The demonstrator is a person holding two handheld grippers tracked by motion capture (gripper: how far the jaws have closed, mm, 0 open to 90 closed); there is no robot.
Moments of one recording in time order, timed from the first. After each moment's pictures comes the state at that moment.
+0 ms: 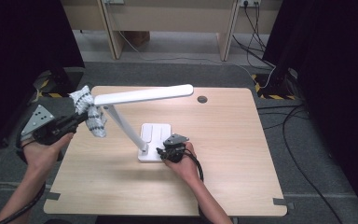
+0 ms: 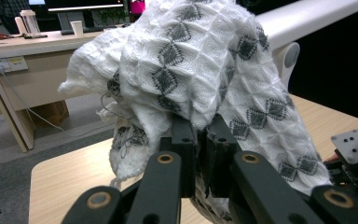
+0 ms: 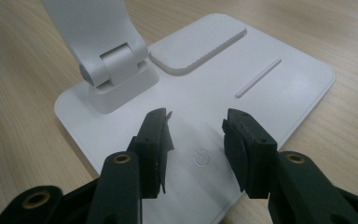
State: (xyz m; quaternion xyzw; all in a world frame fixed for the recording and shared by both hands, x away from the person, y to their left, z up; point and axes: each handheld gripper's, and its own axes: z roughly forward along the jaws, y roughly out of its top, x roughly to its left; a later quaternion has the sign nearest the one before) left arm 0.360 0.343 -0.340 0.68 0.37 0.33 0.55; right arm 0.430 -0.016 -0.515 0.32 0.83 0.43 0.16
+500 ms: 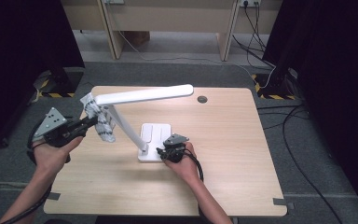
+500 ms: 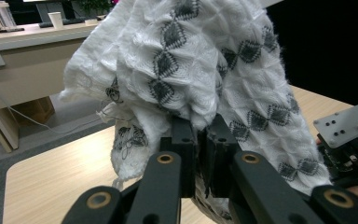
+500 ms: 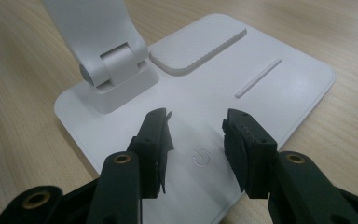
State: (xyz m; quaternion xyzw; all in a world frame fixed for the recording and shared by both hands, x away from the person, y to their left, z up) left arm 0.360 0.322 -0.348 0.70 0.36 0.30 0.54; right arm 0.430 -0.016 -0.515 0.32 0.83 0.43 0.16
